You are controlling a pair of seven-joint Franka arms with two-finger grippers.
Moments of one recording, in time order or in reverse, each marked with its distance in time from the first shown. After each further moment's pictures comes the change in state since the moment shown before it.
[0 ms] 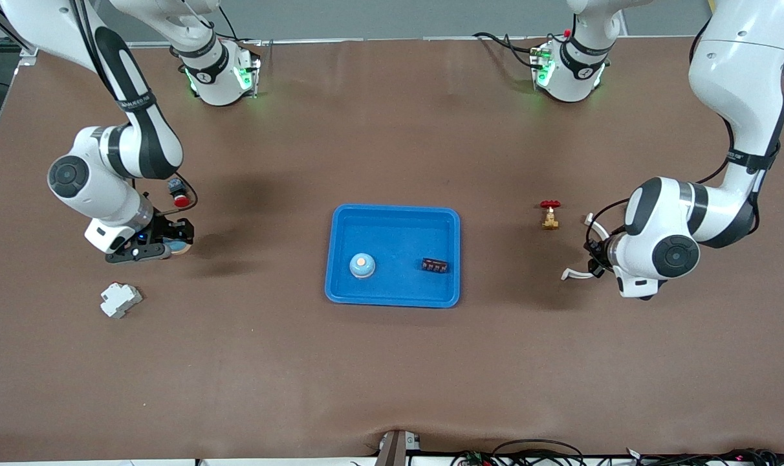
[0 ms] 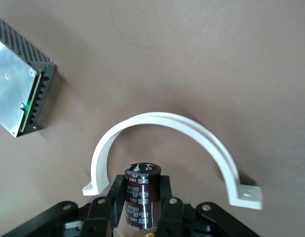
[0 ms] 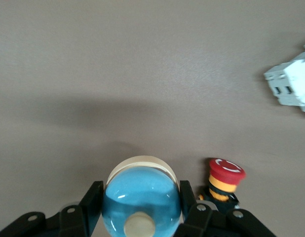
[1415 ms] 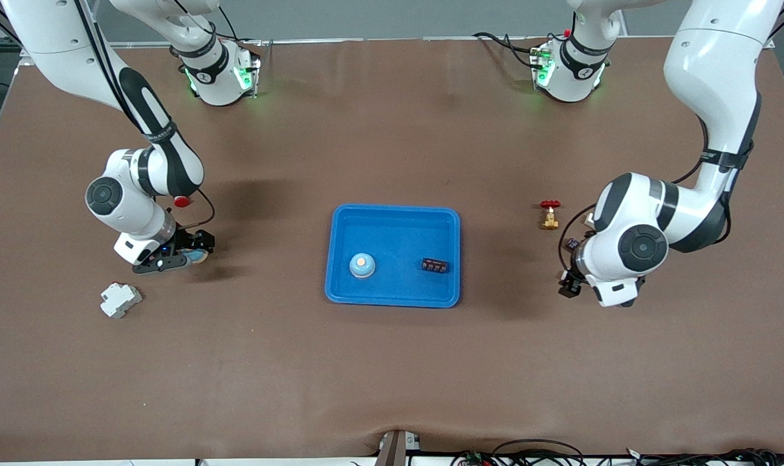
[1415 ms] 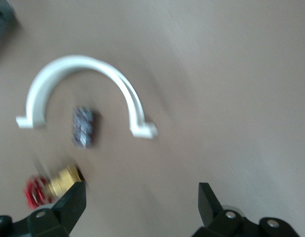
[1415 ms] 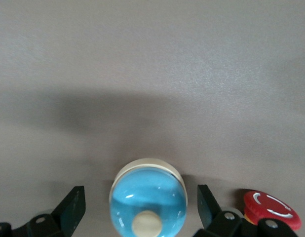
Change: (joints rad) left arm -0.164 0.011 -0.015 0.173 -0.082 0.023 -0.288; right arm 0.003 0.133 0.017 0.039 0.002 0.076 0.017
